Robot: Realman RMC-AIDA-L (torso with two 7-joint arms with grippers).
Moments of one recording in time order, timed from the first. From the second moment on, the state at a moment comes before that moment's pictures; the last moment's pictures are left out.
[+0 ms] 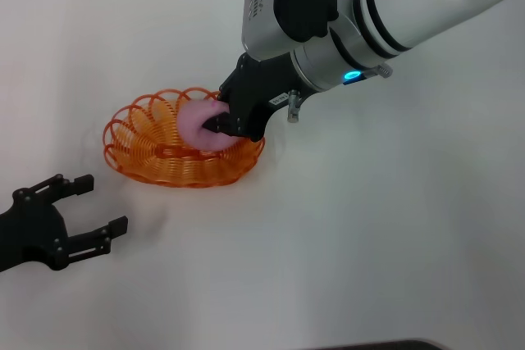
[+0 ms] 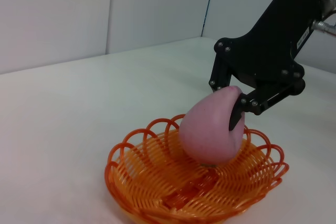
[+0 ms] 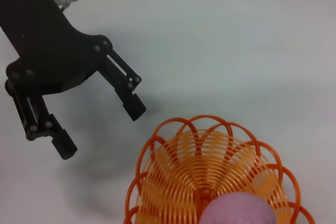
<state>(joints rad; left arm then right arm) -0.22 -2.16 0.53 0.75 2.15 1.60 -1.10 0.76 2.10 -1.62 -0.91 -2.08 -1.10 1.88</state>
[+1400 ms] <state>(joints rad) -0.22 -2.16 0.52 0.75 2.14 1.61 -1.10 0.74 2.10 -1.61 -0.93 -2.04 -1.08 1.87</state>
